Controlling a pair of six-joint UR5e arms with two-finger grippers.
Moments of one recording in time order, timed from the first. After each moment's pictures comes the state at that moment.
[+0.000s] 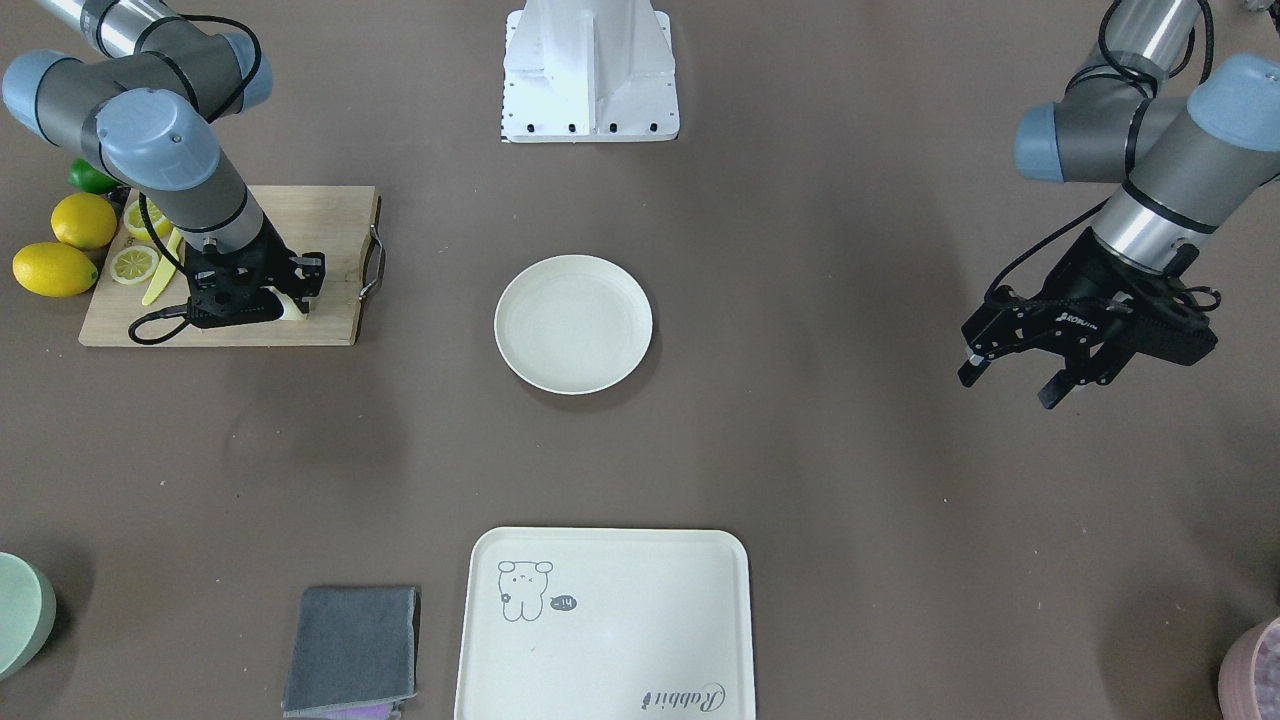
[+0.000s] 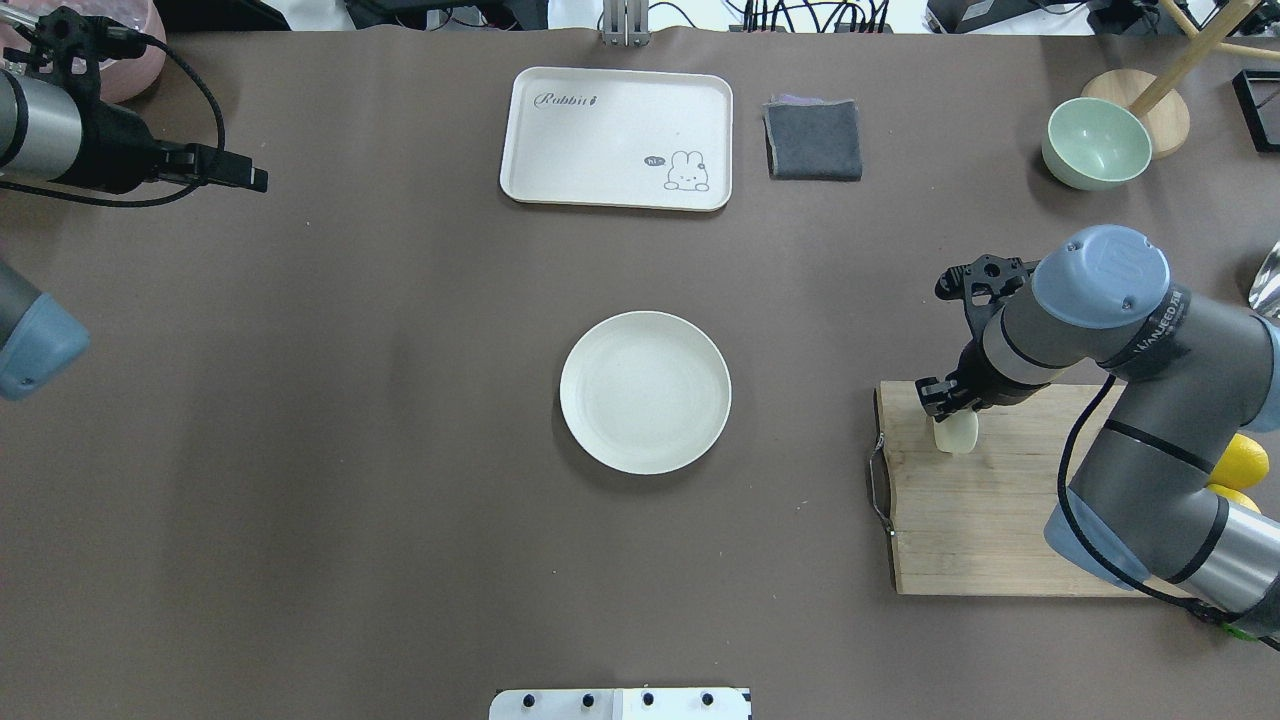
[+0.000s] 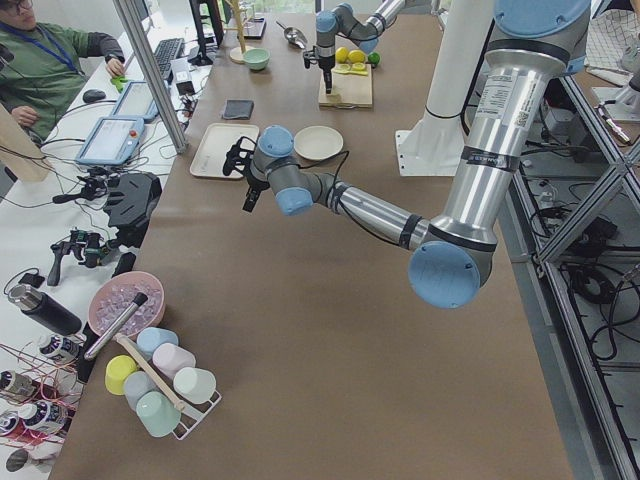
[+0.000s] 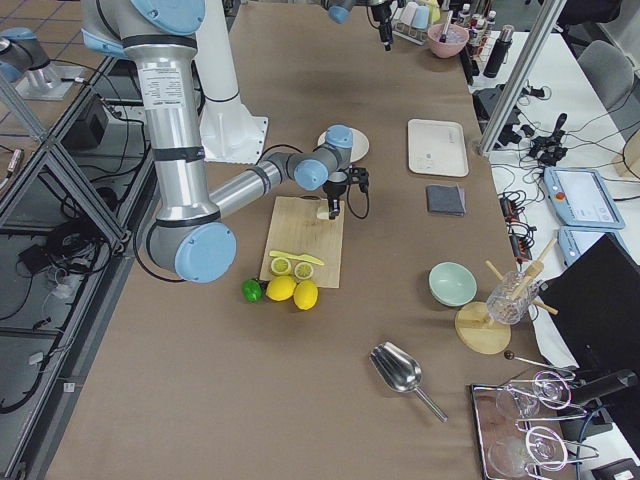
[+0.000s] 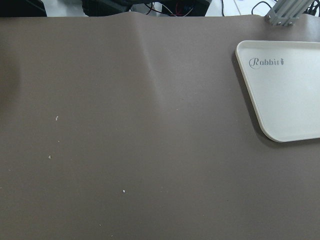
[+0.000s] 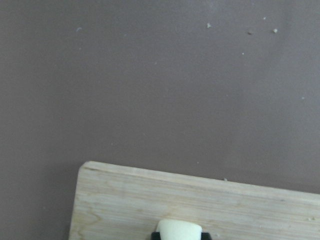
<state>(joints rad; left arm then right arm) -1.03 -1.83 -1.67 -2.28 -2.08 -0.86 0.68 -1.42 1.84 -1.41 2.02 0.88</state>
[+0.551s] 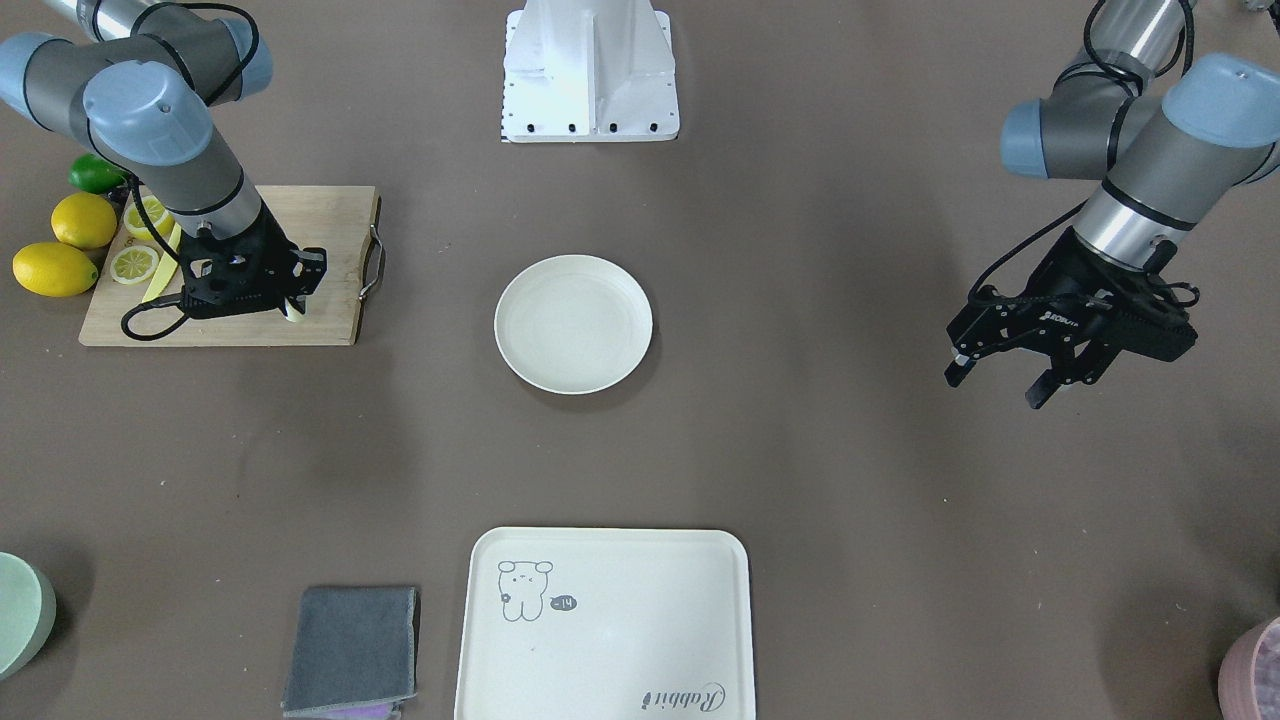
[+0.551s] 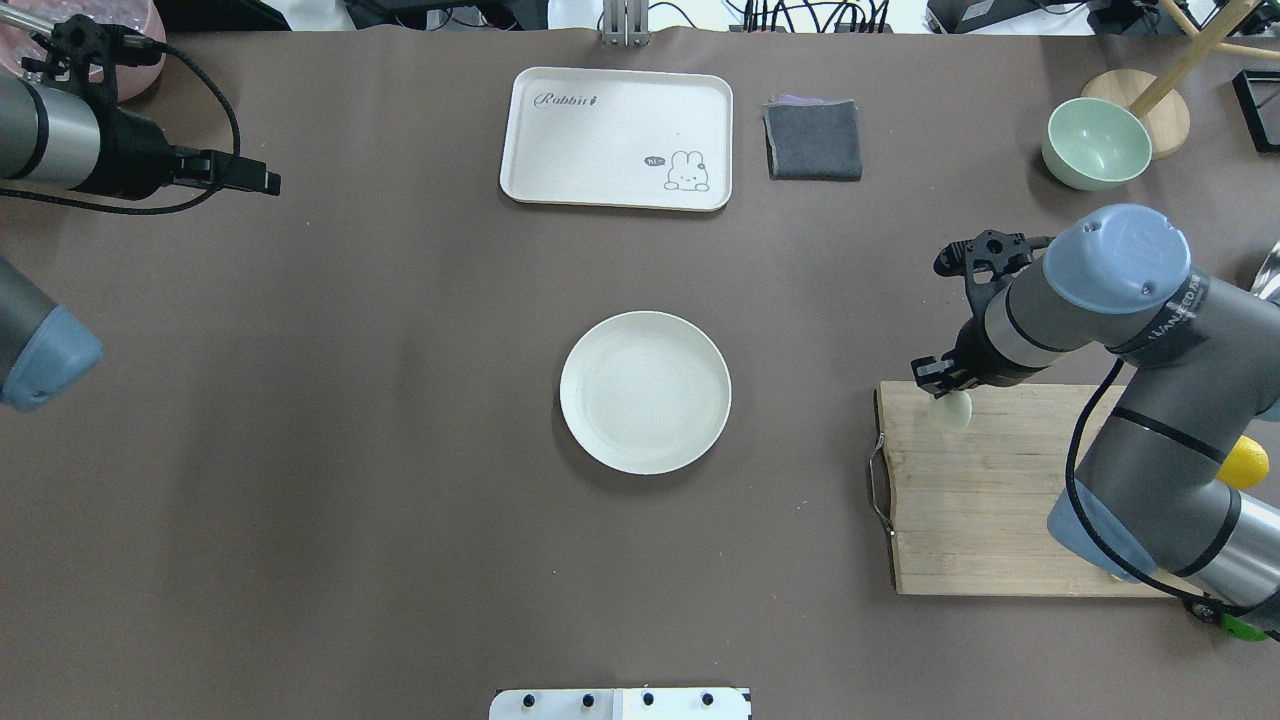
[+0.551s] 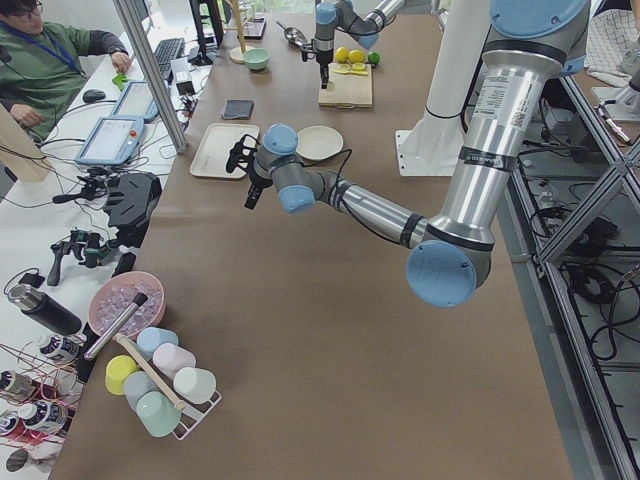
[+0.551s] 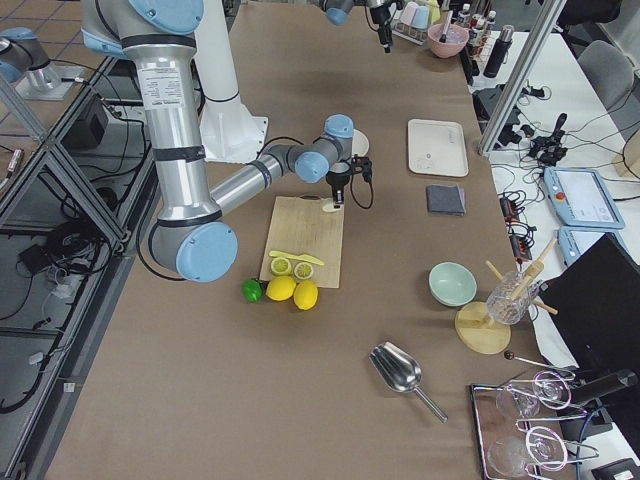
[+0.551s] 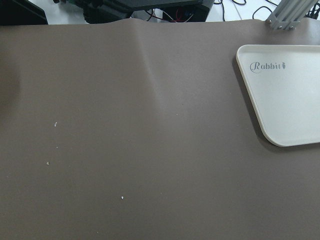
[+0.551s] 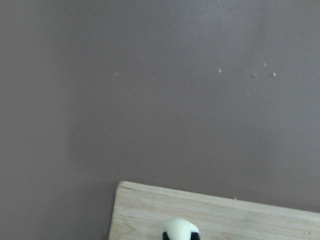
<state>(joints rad) -1.00 -1.83 -1.68 -2.28 -2.05 -0.89 0.72 -1.39 1.91 -1.41 2.00 0.88</state>
